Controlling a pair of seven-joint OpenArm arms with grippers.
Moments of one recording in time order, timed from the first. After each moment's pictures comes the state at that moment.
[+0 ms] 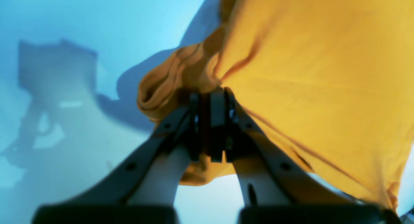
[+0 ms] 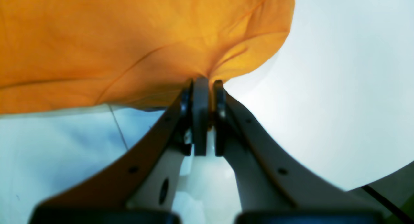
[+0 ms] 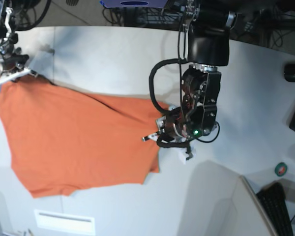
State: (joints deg) left arm -10.9 3.5 2.6 74.4 -18.4 15.9 57.6; right arm -22.5 8.8 22.3 91.6 18.2 -0.6 -36.9
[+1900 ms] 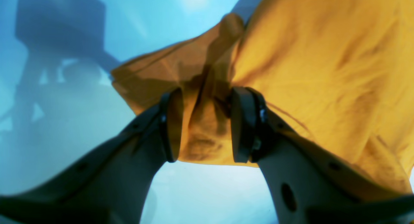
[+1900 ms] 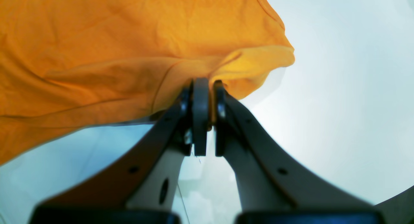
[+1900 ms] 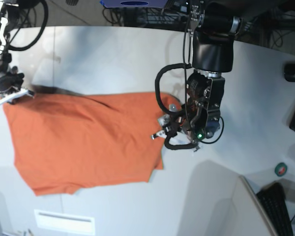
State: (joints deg) left arm -13.6 1.8 1.7 67.2 -18.8 23.1 60.8; right arm -17.6 8.8 22.3 101.5 18.2 -0.6 -47.3
